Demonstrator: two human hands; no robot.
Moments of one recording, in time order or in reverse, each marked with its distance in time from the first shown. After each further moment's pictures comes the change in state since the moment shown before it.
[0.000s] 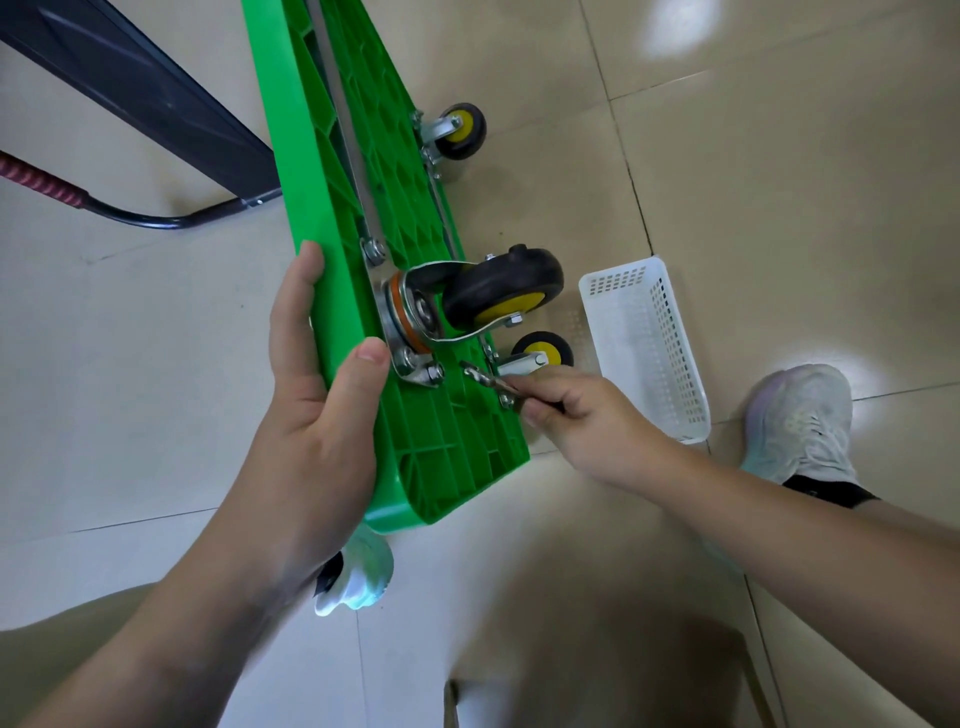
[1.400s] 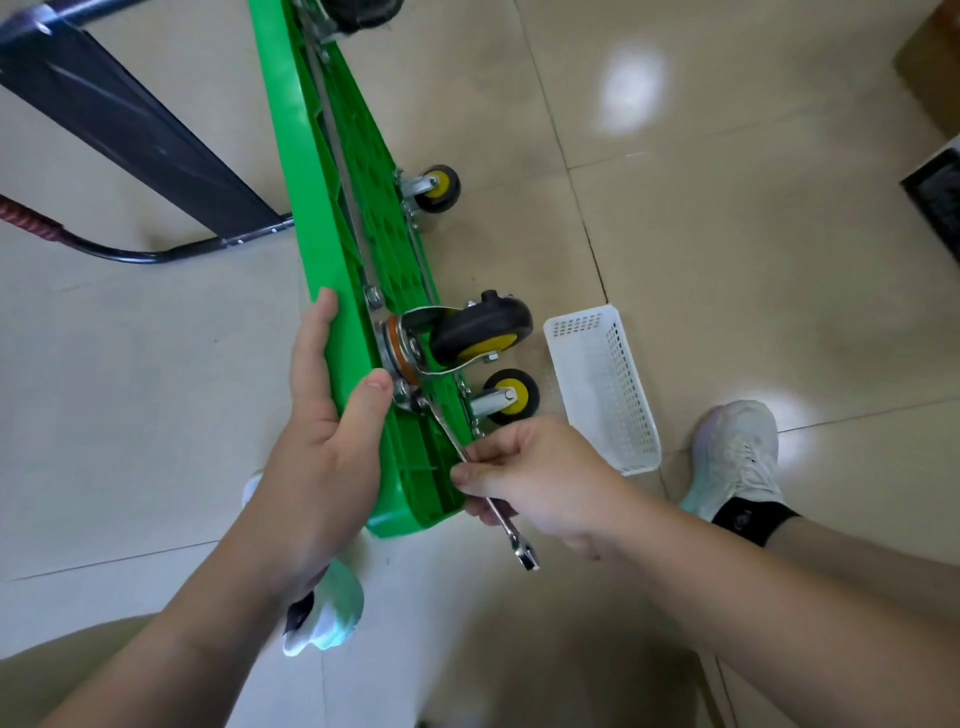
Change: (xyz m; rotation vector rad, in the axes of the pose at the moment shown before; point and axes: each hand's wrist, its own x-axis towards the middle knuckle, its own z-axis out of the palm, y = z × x) left_hand 0.001 0.001 -0.001 0.056 0.042 -0.008; right_hand -0.032 -0.087 0.008 0.426 -0.049 0.486
